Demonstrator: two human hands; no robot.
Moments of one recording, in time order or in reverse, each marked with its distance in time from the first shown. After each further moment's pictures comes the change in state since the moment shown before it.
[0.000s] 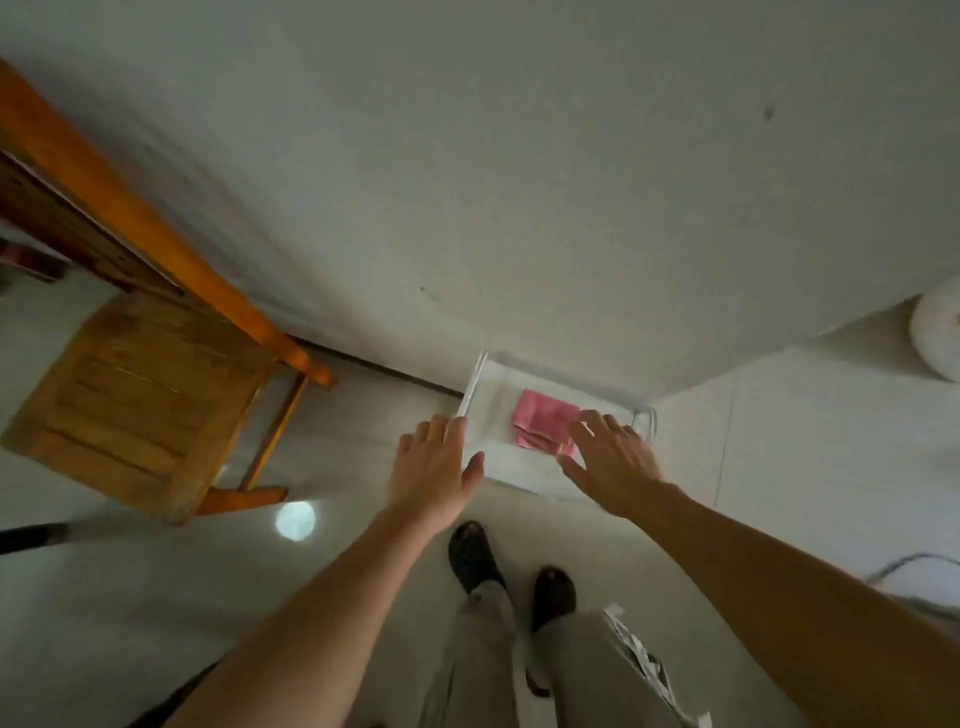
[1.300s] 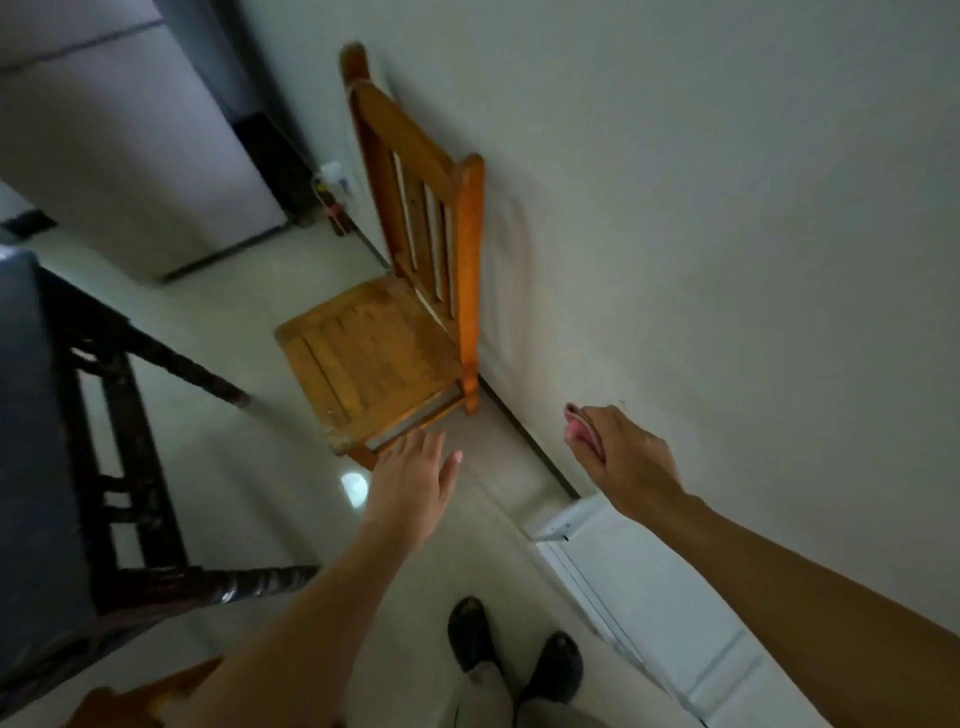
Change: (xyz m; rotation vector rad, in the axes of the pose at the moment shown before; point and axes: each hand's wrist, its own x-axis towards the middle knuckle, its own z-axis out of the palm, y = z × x) left_hand -0.120 -0.125 -0.096 -0.122 0.538 -0.546; right_hand 0.085 -0.173 -0.150 0.204 0.375 -0.617
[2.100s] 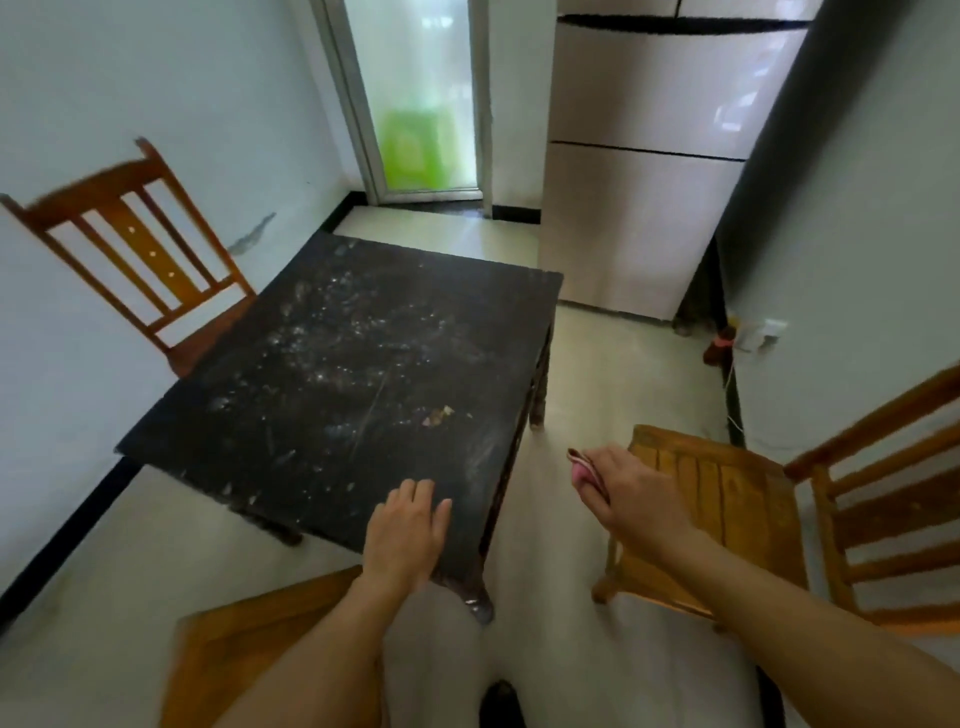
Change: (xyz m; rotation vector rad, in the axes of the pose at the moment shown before) left_hand -0.204 -0.333 -0.179 0.008 0.238 -1.037; right_hand 0.178 -0.460 0.180 0.036 -0.289 -0.901
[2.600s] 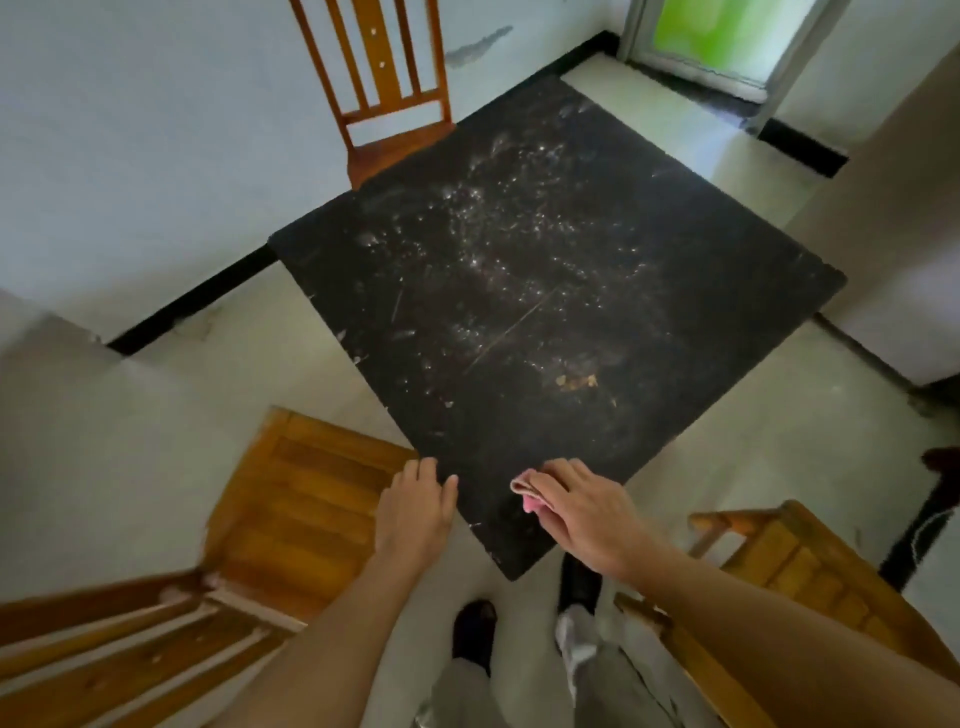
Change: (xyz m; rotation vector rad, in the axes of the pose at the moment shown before) left_hand 0.001 -0.072 0.076 -0.168 -0.026 -0.764; right_hand 0.102 -0.063 0.148 0.078 -0.542 -0.770
